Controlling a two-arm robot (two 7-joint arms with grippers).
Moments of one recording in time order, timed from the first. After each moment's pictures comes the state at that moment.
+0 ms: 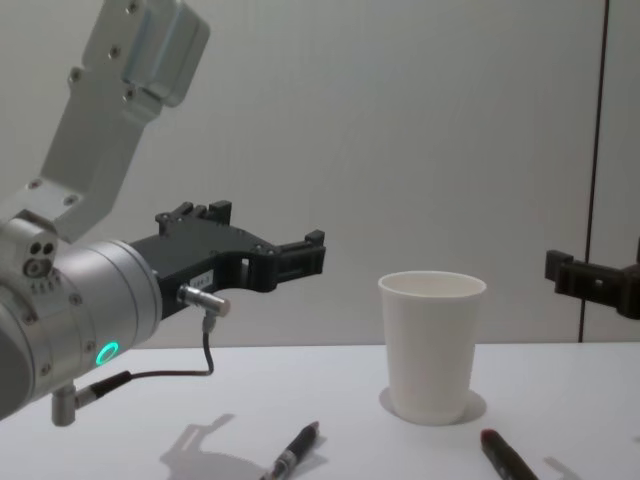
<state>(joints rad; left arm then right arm) -0.24 0.38 0.45 -1.63 -0.20 0.01 -0.01 -0.01 0.34 -0.23 -1.77 0.29 0.03 0.07</state>
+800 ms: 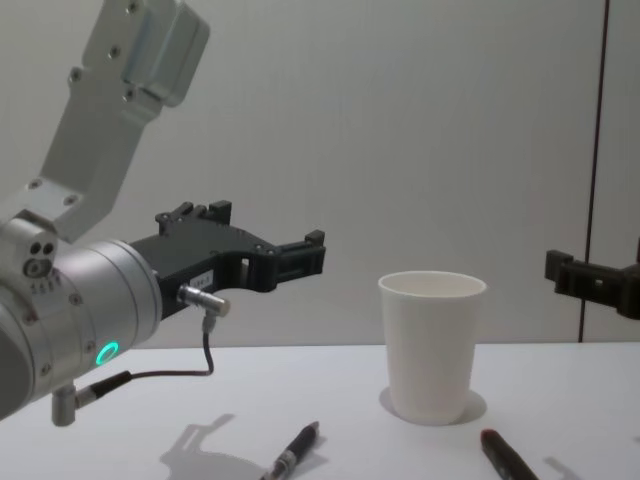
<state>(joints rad) -0.24 0.38 0.45 -1.63 -0.20 0.01 -0.01 -0.01 0.34 -0.23 -1.77 0.29 0.03 0.07</state>
